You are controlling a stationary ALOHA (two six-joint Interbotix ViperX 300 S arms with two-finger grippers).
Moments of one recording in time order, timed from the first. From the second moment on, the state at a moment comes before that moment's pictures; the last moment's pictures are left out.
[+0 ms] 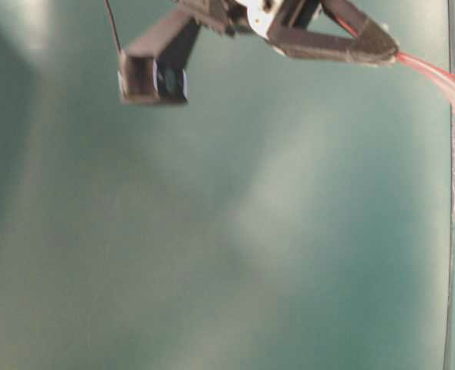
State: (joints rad) left arm 0.00 -0.98 1.18 0.02 -0.15 0.02; right arm -0.17 -0.23 0.57 0.31 0.68 -0.18
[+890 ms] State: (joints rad) left arm 0.00 -0.97 1.18 0.02 -0.15 0.01; right arm -0.17 0.00 0.30 0.22 1.02 -0.11
